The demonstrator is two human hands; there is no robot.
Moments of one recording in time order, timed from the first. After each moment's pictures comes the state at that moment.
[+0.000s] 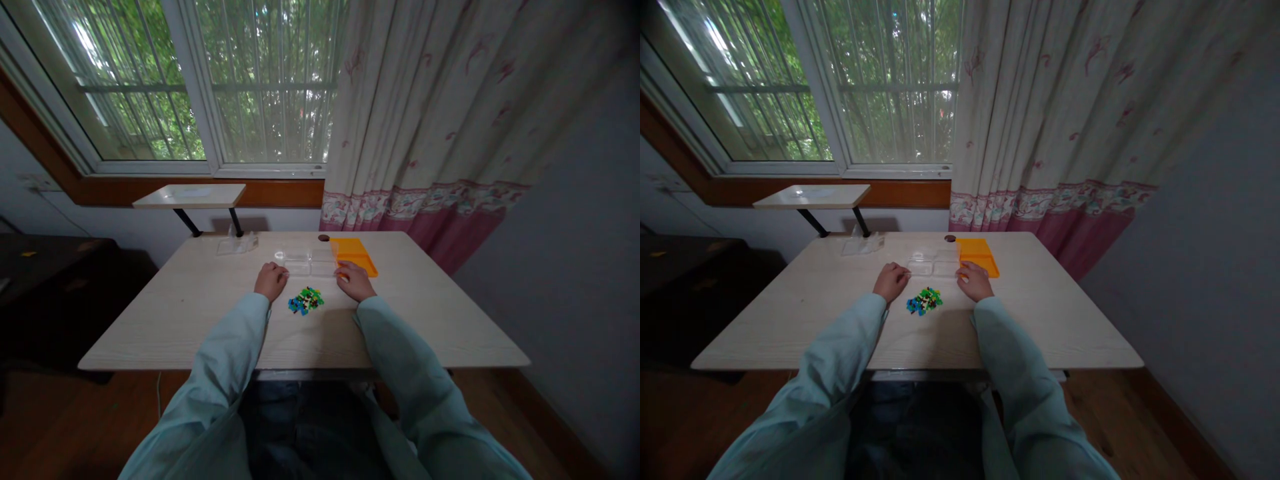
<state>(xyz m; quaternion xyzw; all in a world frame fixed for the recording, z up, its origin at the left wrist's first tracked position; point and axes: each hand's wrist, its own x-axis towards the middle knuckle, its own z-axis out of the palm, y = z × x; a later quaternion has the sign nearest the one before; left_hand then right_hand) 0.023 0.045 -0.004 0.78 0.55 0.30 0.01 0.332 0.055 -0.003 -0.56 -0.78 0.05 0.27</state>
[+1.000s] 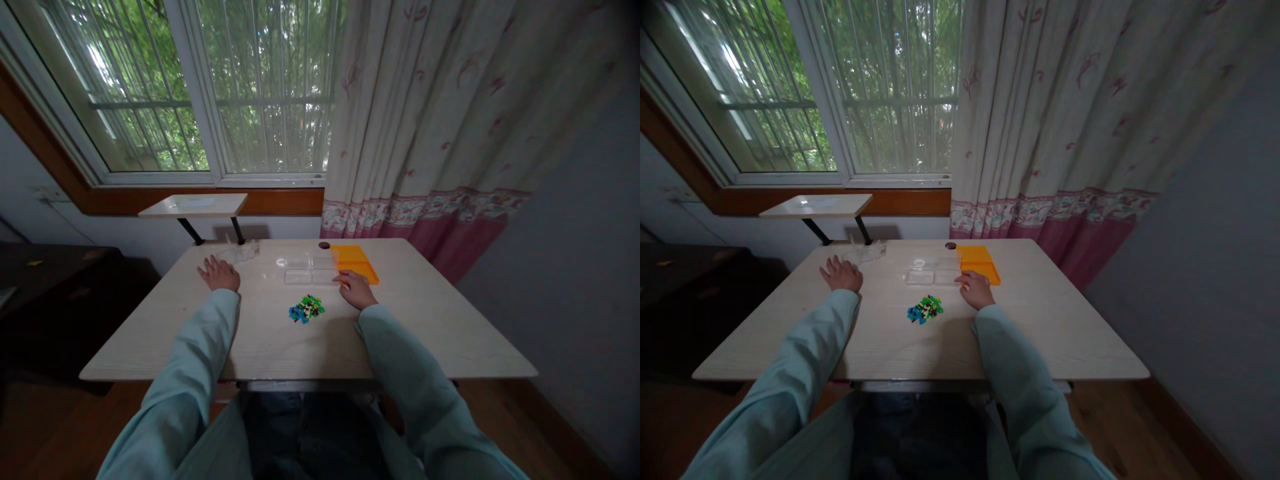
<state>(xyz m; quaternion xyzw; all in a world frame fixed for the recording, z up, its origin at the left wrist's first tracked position) -0.082 0.060 0.017 0.51 0.81 0.21 -0.16 0.331 0.054 0.000 -0.58 -0.78 0.06 0.24</state>
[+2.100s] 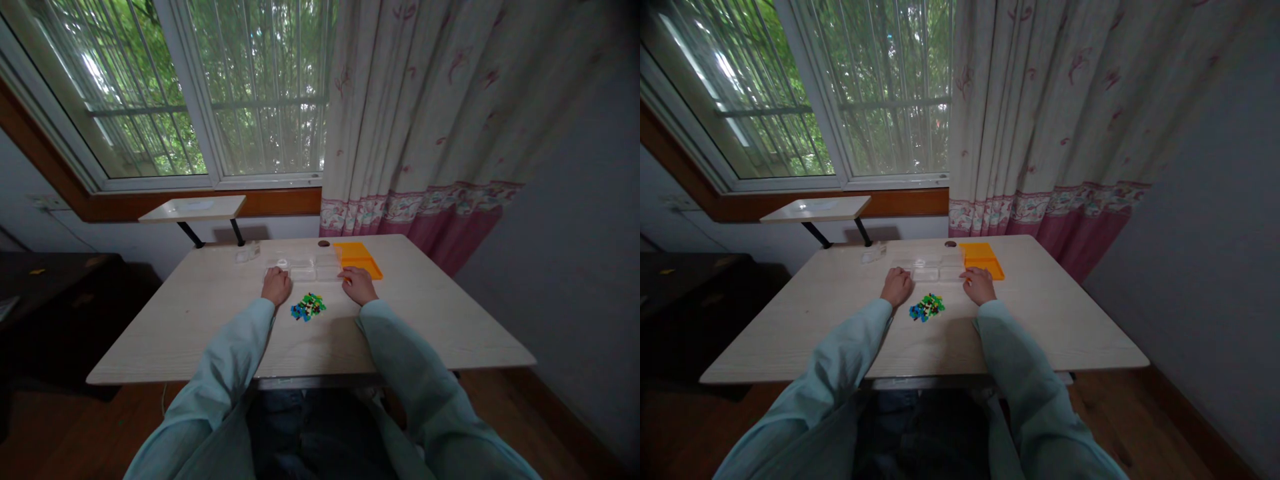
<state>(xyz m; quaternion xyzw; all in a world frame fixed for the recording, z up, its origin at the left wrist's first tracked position) 0.039 0.049 0.011 0.77 0.60 0.21 -0.06 0.334 0.059 -0.005 -0.61 -0.75 0.03 0.27</state>
